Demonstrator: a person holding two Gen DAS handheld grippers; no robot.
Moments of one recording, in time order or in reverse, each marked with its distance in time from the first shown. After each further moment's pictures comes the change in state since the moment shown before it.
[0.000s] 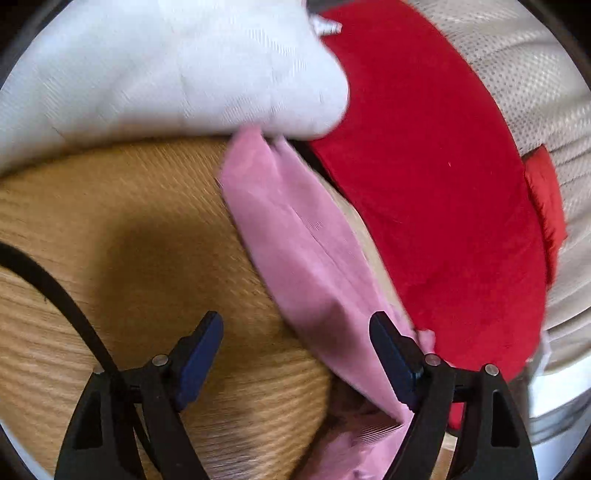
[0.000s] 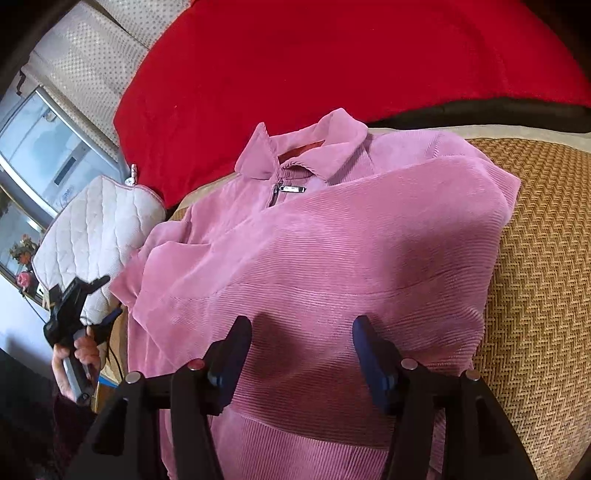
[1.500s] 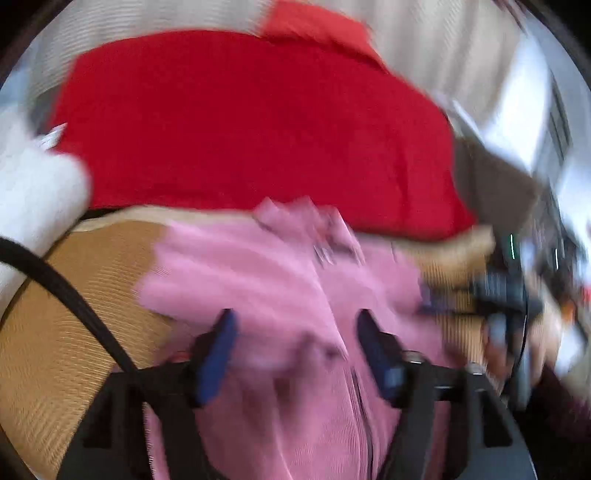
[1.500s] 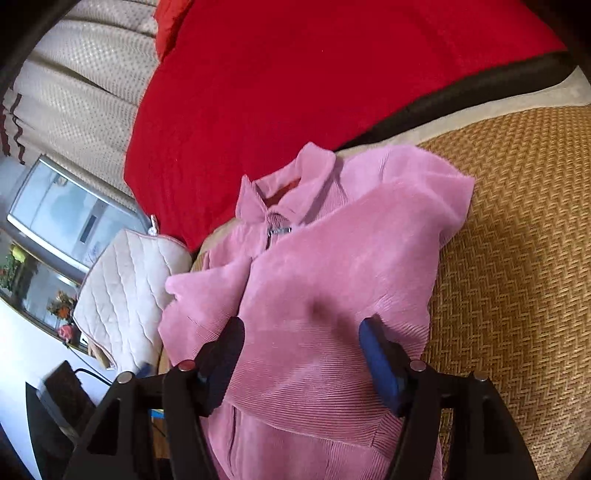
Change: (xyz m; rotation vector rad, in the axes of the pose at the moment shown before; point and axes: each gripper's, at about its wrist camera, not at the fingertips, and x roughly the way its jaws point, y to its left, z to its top) left arm -0.073 -0.175 -0.205 0.902 -0.002 -0.094; right arm -0.036 -0.047 0.013 0.191 -0.063 0.160
